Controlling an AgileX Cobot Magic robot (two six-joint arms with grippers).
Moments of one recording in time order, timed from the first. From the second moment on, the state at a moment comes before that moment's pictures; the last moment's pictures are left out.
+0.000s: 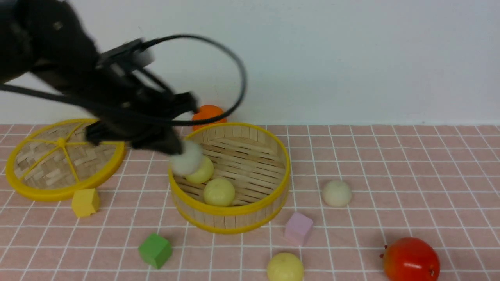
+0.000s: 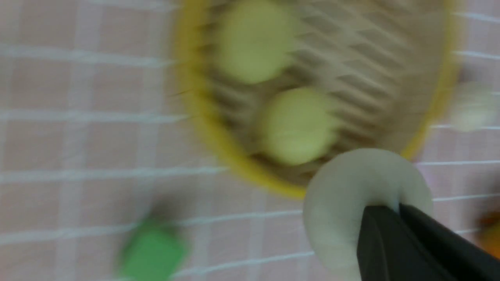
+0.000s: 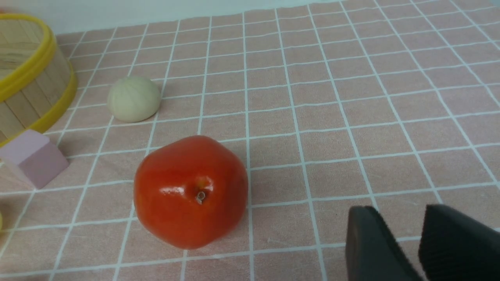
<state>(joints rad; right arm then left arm) -0.03 -0.01 0.02 0.04 0.39 0.00 -0.34 1.63 -1.43 -0.32 0.86 -0.33</state>
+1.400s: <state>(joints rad) -0.03 -0.01 0.02 0.04 0.39 0.00 -0.12 2.13 -1.96 -0.13 0.85 -0.40</state>
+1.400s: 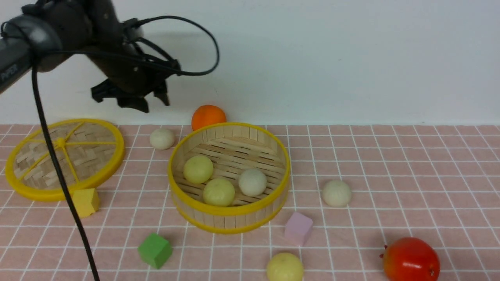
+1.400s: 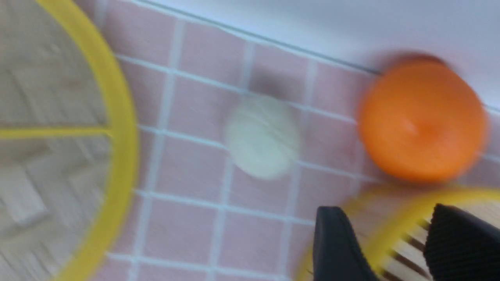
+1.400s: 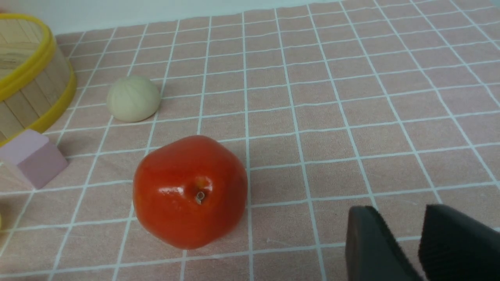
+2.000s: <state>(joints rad) -0.03 -0.01 0.02 0.04 0.39 0.00 -0.11 2.28 -1.96 -0.13 0.68 -0.28</state>
